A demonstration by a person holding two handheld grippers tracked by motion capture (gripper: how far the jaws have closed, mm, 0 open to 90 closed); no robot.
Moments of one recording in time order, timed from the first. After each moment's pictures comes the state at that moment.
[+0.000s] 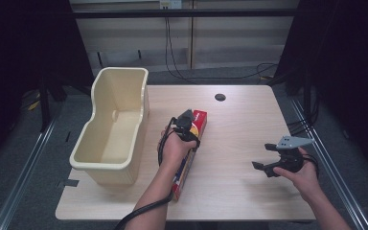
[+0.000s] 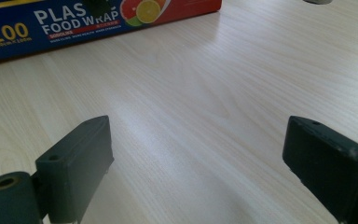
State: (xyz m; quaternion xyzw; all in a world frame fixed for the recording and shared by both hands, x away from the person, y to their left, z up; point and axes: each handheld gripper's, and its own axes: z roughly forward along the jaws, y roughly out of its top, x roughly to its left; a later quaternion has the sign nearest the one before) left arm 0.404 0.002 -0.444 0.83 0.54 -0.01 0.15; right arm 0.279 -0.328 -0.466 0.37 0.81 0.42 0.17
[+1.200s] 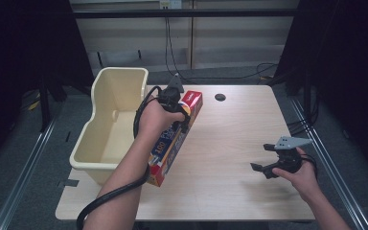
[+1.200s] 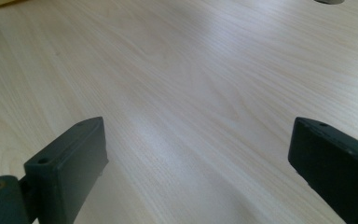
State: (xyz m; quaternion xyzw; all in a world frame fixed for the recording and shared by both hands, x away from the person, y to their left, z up) left arm 0.405 0.038 -0.311 0.84 0.53 -0.04 0.13; right arm 0.280 -0.323 -0.467 0.36 0.82 0.42 0.16
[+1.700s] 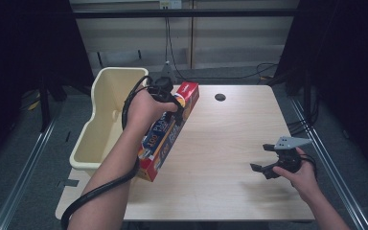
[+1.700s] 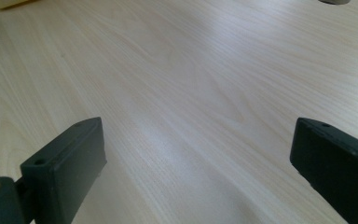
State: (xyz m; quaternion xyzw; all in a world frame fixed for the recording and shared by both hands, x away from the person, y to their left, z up) left arm 0.404 0.057 -0.276 0.83 0.53 -0.04 0.15; right arm 0.280 -0.322 -0.467 0.36 0.82 0.43 0.15
